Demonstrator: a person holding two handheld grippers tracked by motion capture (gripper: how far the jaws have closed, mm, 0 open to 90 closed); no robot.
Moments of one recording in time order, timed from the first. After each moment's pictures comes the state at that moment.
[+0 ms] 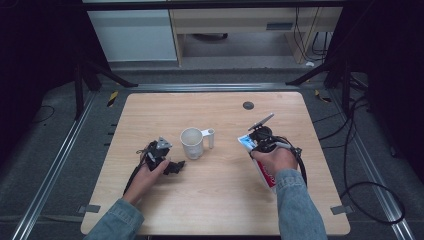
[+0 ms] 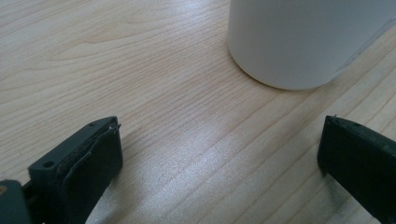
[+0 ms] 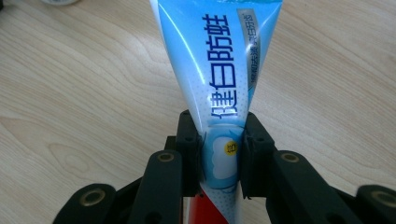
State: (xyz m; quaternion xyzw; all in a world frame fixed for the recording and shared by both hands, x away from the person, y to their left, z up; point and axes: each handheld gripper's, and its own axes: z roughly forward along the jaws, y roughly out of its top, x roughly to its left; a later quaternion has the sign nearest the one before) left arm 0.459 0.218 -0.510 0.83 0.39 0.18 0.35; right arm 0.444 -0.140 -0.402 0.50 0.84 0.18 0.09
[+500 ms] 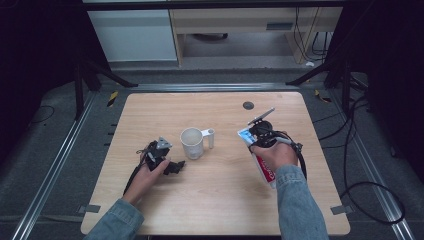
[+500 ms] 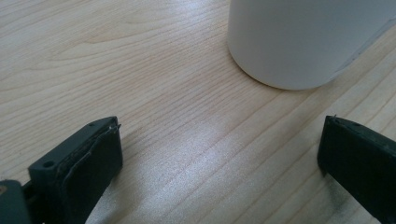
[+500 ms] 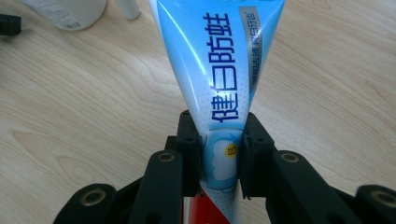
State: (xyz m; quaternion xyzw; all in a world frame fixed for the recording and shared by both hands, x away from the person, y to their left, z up) left arm 0.459 0.218 -0.510 0.83 0.39 0.17 0.34; right arm 0.449 -0.138 -0.385 0.49 0.84 0.20 0.11
